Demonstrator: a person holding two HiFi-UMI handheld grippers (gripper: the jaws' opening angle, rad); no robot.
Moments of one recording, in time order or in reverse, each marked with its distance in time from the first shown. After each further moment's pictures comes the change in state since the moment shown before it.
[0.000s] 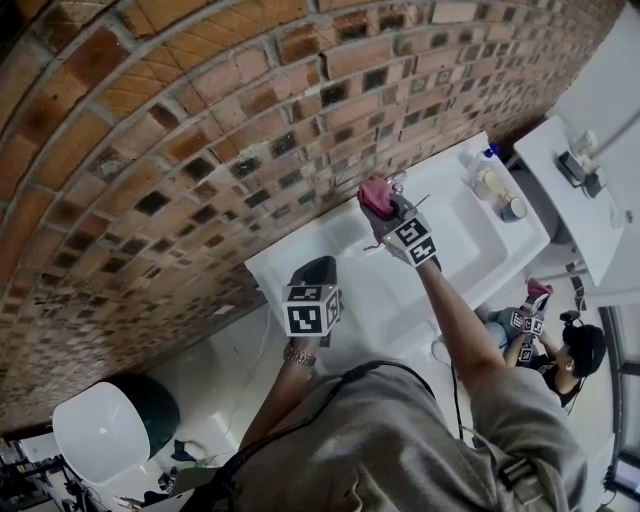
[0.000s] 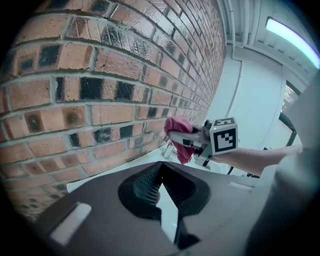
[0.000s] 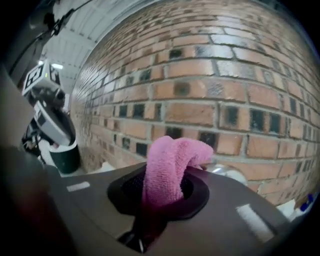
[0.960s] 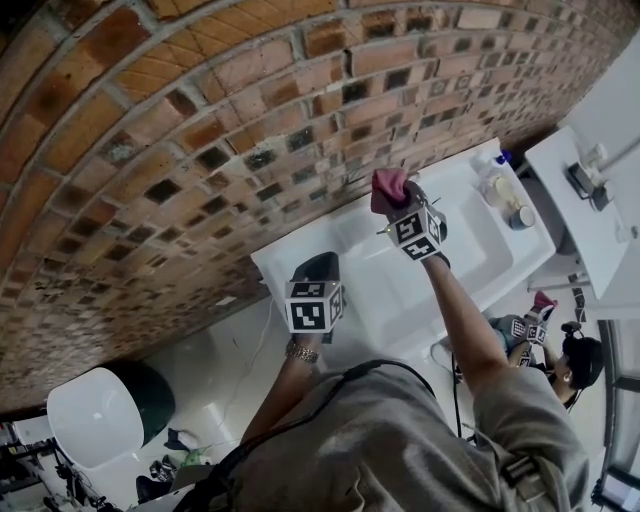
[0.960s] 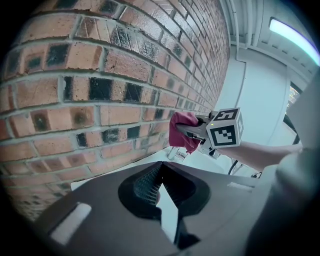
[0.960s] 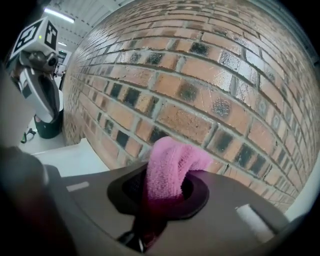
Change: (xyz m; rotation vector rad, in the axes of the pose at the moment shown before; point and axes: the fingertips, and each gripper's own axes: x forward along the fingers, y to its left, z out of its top) left arm -0.003 0.015 0.001 -0.030 -0.014 0.039; right arm 0.000 -0.033 0.027 -0.285 0.127 -0.226
